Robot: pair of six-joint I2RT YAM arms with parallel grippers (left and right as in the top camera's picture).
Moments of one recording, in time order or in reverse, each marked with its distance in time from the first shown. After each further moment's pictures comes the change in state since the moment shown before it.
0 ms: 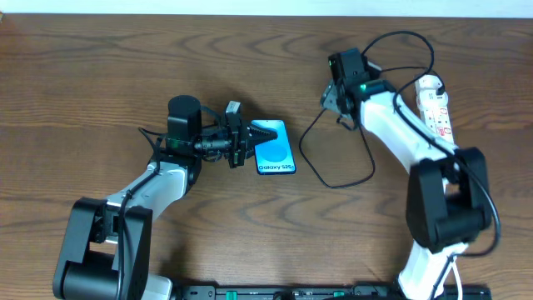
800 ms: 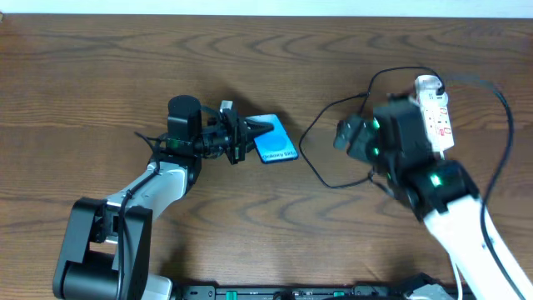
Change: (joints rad) left arm 0.000 0.000 0.000 -0.001 -0.113 -0.082; right arm 0.092 -0.744 -0.303 -0.215 -0.087 -0.035
